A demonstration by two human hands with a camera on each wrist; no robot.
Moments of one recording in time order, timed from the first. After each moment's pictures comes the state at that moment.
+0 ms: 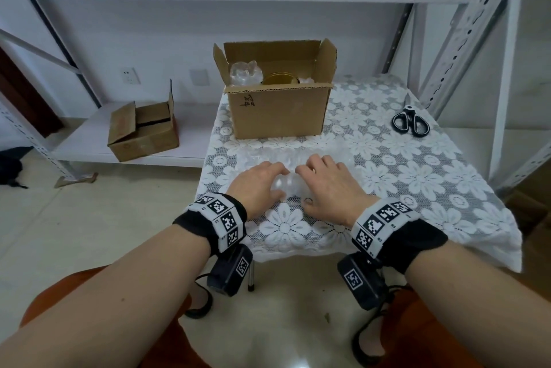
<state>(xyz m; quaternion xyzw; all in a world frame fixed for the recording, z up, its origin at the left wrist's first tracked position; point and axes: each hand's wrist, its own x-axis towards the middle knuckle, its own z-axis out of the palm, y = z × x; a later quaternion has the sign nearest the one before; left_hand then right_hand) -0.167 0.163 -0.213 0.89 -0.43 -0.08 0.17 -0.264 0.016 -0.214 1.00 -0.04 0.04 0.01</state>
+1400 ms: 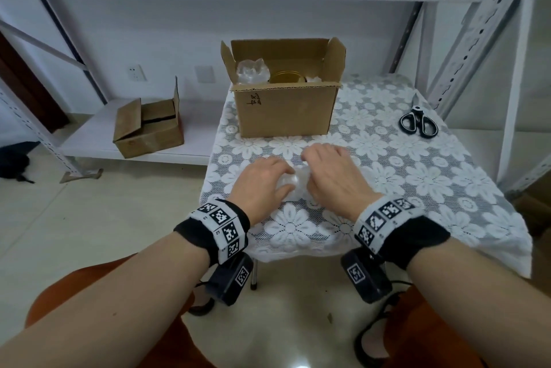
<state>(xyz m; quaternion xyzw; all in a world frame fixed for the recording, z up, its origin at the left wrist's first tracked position) -0.171 0.168 -0.219 0.85 -0.47 0.07 0.22 -0.254 0.020 -0.204 0.99 -0.02 0.14 0.01</state>
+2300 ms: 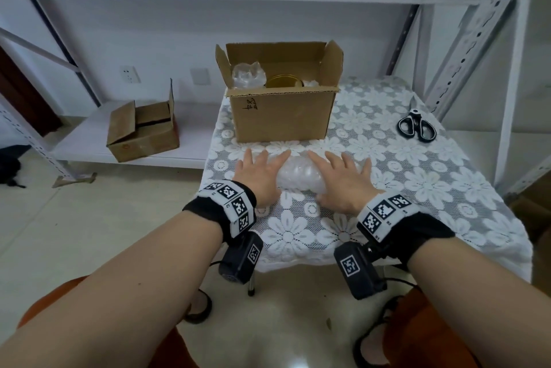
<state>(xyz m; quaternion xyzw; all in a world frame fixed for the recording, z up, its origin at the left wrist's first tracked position) -0.142 0.139 -0.207 0.92 -0.36 -0.13 0.02 -0.244 -0.006 -0.207 0.97 -0.19 -0.09 -0.06</state>
